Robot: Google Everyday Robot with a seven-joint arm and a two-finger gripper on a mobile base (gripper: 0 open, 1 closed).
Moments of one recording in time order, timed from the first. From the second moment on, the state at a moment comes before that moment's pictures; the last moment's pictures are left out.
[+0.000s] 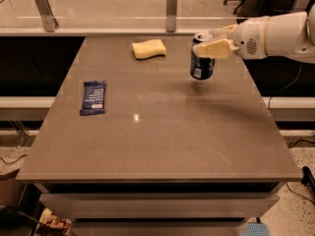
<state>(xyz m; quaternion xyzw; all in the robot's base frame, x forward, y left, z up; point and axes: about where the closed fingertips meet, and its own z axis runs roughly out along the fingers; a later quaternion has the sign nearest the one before) 0.641 -0.139 0.945 -0.40 0.73 0.24 0.50</state>
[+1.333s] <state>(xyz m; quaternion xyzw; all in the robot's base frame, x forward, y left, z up) 0.615 -0.009 0.937 -0.39 0.71 0.27 0.51</state>
